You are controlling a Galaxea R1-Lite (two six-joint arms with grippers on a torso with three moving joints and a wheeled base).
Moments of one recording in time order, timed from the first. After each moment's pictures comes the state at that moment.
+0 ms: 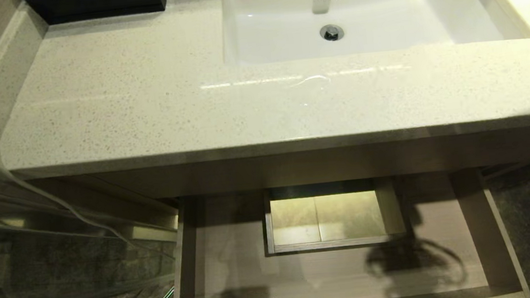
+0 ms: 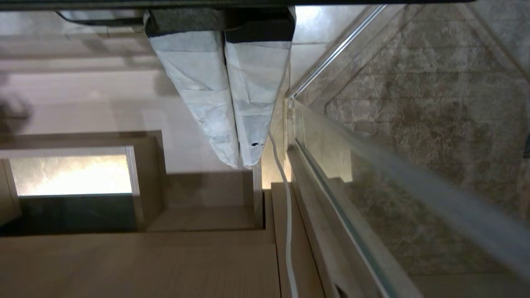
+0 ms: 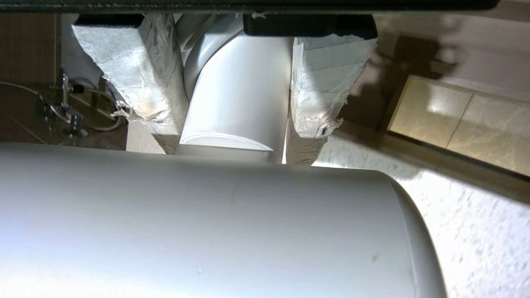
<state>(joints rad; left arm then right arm) 0.00 0.00 0.00 0.00 0.00 0.00 -0.23 0.77 -1.33 0.45 0.13 -0.61</state>
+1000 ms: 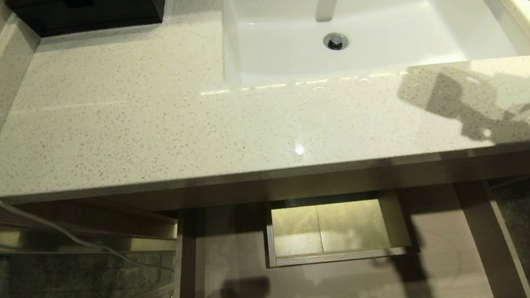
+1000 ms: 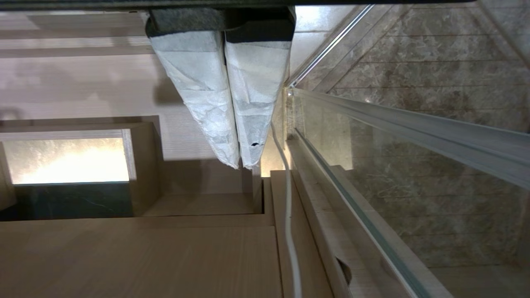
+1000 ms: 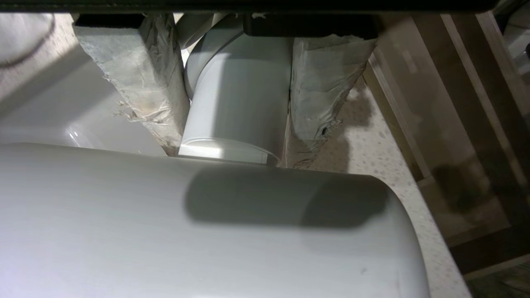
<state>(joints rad) 0.00 0.00 0.00 0.00 0.00 0.00 0.02 1.28 -1.77 0.72 0.62 -0.94</state>
